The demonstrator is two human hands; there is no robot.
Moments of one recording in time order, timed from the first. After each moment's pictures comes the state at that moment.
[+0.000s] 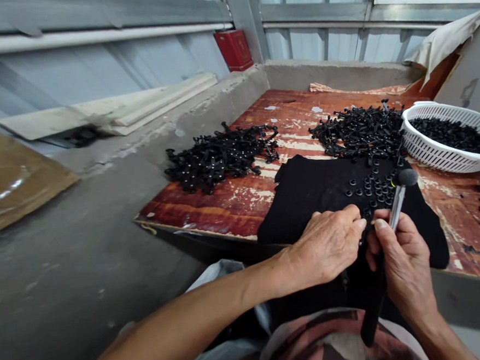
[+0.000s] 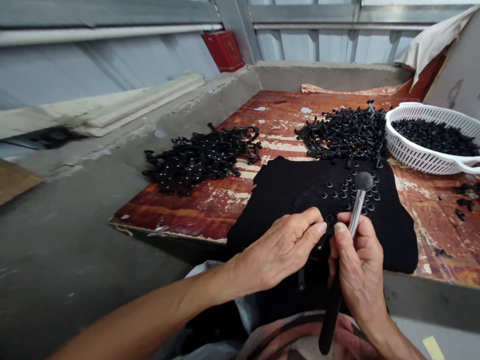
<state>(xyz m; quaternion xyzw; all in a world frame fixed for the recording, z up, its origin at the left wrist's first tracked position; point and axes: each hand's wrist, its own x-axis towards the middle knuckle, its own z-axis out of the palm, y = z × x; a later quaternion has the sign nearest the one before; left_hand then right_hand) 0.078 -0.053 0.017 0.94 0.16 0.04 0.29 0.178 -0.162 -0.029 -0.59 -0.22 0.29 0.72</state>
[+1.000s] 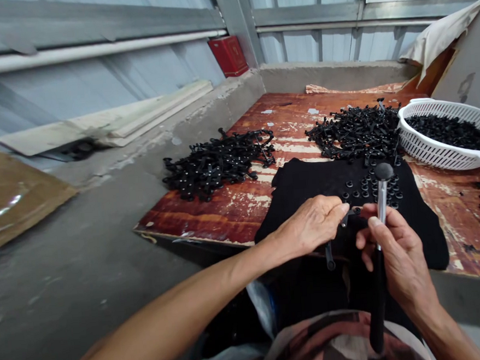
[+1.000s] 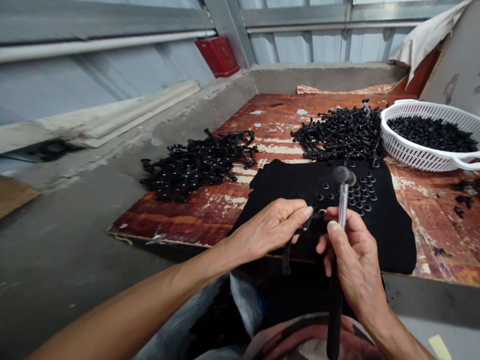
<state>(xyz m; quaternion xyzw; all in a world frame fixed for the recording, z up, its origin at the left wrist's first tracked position) 0.087 -0.024 0.018 0.86 0.24 0.06 0.44 0.187 -0.157 -0.020 -0.56 -0.23 0.36 0.70</state>
